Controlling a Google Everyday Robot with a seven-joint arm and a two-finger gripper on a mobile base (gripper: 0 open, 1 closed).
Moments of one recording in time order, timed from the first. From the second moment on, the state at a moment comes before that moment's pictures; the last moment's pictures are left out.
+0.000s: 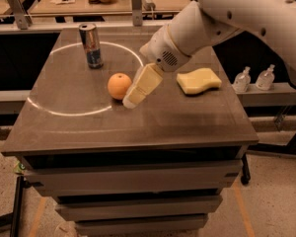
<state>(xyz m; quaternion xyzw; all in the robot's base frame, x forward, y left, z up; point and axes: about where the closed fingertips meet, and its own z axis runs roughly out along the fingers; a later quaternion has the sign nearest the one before) 0.554 0.022 0.908 -0.60 0.71 0.21 0.31</state>
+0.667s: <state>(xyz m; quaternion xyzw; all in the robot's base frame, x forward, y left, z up) 0.580 0.031 0.869 -0.59 0.72 0.22 0.30</state>
